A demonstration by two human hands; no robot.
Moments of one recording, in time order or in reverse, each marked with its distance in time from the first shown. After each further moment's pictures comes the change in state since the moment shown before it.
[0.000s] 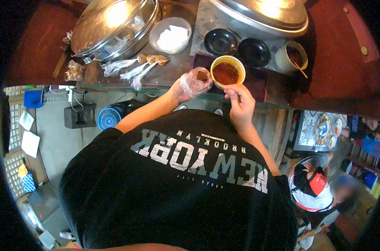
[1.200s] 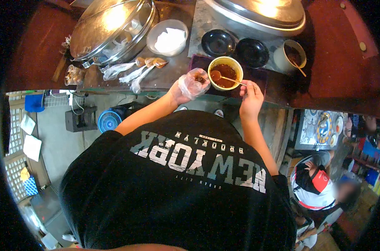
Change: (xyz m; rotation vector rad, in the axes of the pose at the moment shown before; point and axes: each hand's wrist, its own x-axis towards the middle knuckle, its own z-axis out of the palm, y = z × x) left_hand 0.004 0.000 0.007 -0.048 0.000 0.007; right_hand 0.006 0.068 -0.028 0.504 0.399 0.389
